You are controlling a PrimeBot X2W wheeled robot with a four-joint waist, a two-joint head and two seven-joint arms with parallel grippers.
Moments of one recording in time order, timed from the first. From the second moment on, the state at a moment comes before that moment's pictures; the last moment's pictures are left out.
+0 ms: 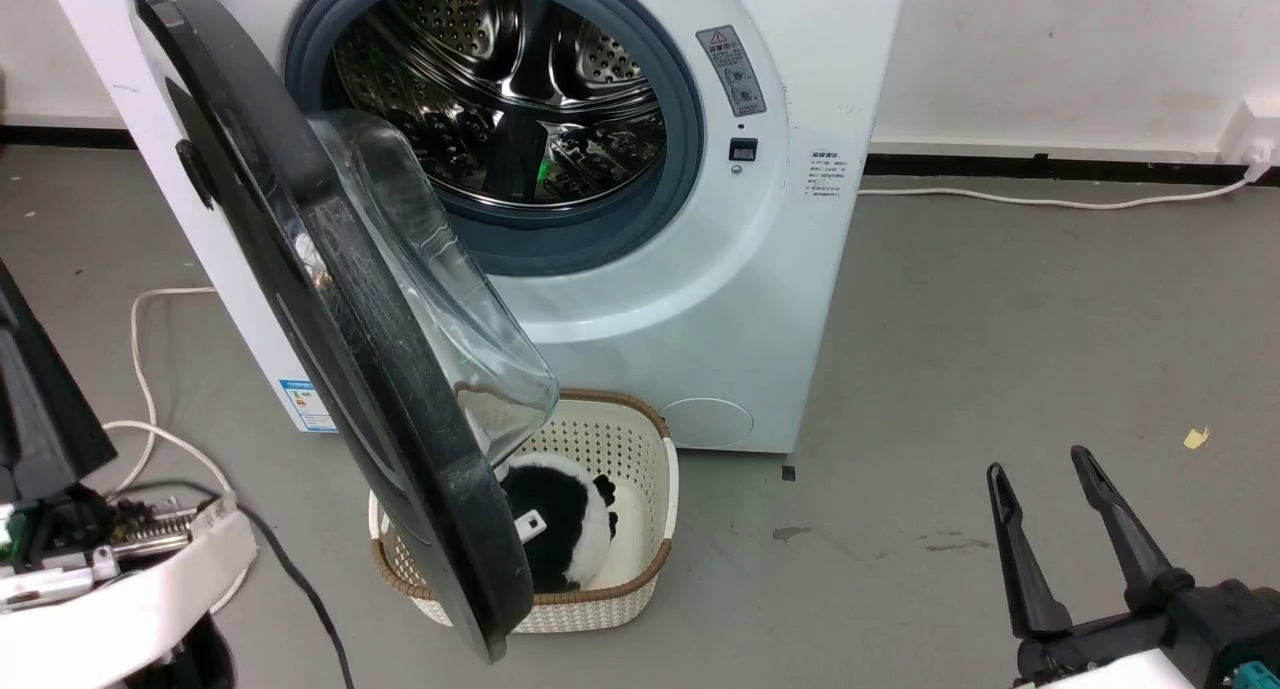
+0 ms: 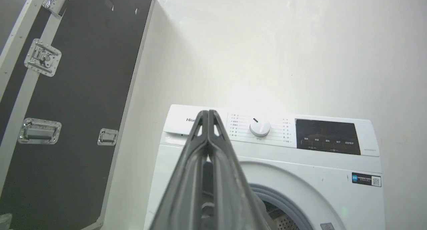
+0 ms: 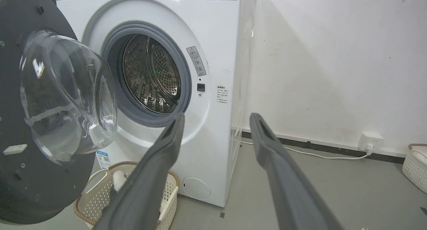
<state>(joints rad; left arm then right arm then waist) -0.11 0.05 0.20 -0.50 -0.16 0.04 -0.26 0.08 -0.06 -0.03 -0.08 0.05 0.13 -0.26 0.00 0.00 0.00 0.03</state>
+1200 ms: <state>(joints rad) 0.01 0.05 -0.35 -0.10 -0.08 0.05 0.02 0.07 -0.05 -0.05 -0.07 0.08 0.13 -0.26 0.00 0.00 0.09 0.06</state>
